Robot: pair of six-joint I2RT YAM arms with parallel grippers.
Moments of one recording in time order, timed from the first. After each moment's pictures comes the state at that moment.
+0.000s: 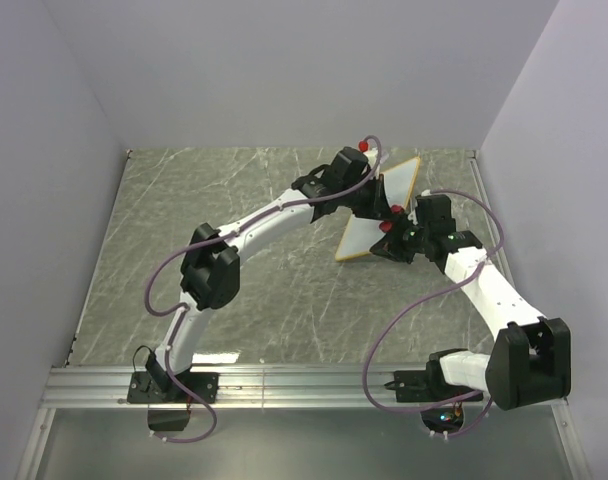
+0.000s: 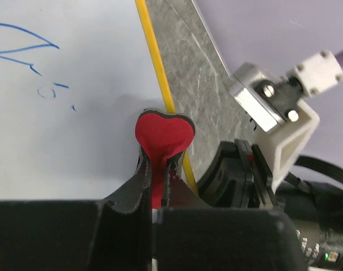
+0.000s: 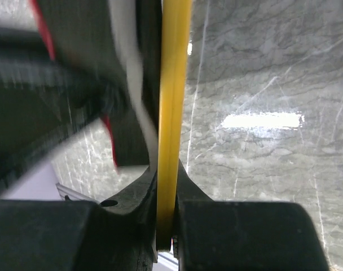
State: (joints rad) left arm -0.83 2.20 2.06 -0.39 0.35 -0.62; right arm 0.18 1.23 0.86 -0.47 -0.36 0.74
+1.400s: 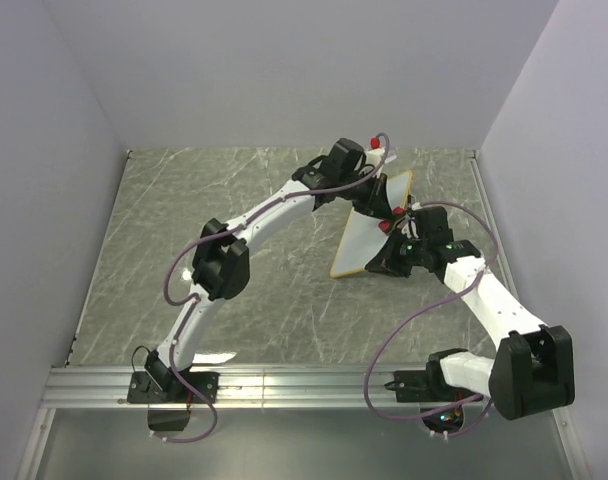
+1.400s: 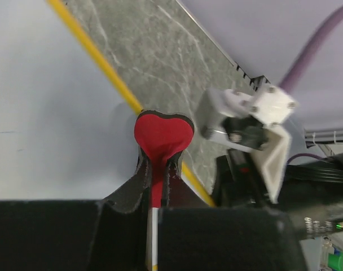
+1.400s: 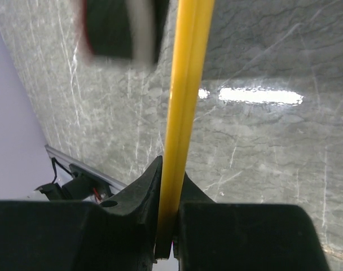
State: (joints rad) left arm -0.77 2.37 2.27 -0.46 0.66 -0.38; right arm 0.20 1.18 0.79 -0.52 -0.45 0.67
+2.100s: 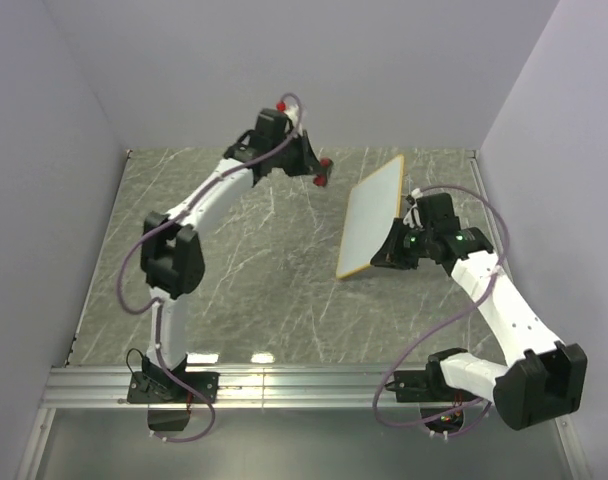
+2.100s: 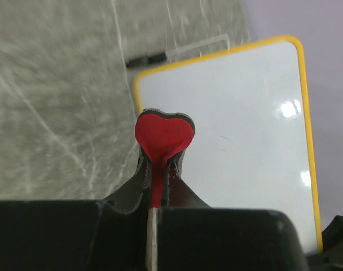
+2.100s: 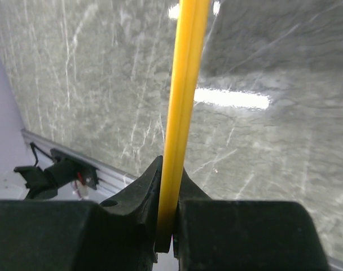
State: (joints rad) left arm -0.50 2.11 1.97 -0.42 0.40 -0.55; right arm 0.24 1.15 0.96 -0.74 -0.39 0.57
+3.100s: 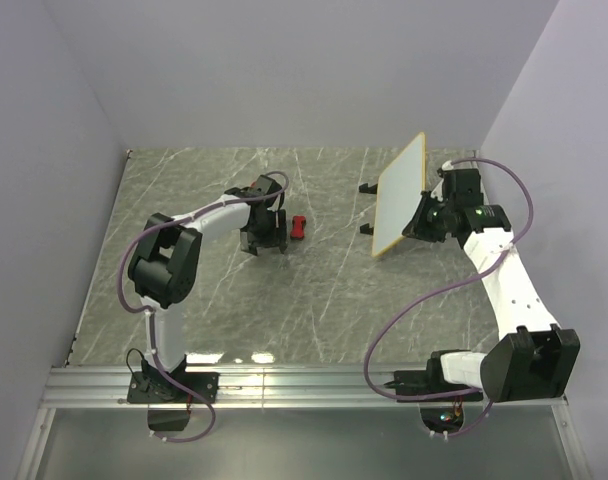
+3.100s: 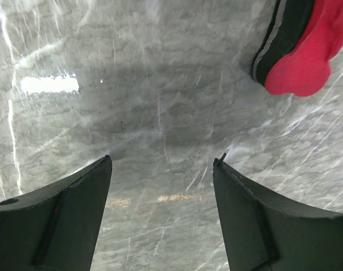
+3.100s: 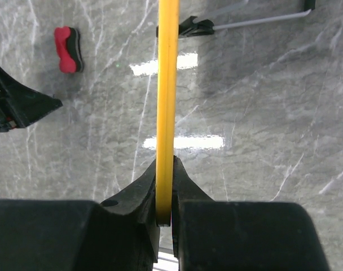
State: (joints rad) left arm -0.49 1.98 1.42 -0.68 -0.02 -0.54; right arm 0.05 1.26 1.18 -0.80 -0.21 0.41
